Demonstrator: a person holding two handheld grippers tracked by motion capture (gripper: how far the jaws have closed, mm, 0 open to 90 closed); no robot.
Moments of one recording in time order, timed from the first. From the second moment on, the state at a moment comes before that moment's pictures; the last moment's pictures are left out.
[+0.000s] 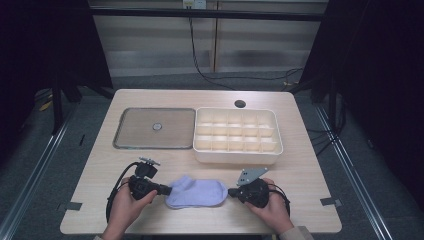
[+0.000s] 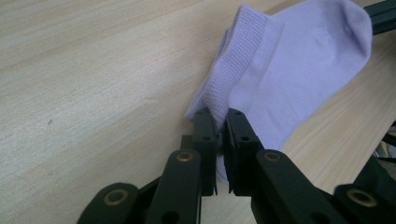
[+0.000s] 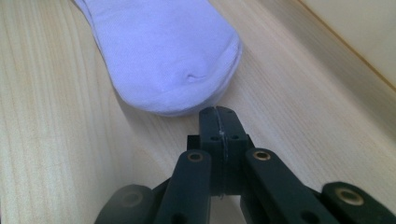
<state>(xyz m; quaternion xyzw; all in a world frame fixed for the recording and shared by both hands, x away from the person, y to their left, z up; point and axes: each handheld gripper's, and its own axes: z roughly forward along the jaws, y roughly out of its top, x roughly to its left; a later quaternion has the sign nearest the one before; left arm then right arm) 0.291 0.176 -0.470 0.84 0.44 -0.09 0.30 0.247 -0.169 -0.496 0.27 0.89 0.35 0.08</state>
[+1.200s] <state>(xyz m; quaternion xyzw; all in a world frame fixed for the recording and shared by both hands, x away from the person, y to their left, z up) 0.286 0.163 -0.439 0.84 0.42 -0.11 0.32 0.250 -0.160 -0.497 0.27 0.89 0.36 0.08</state>
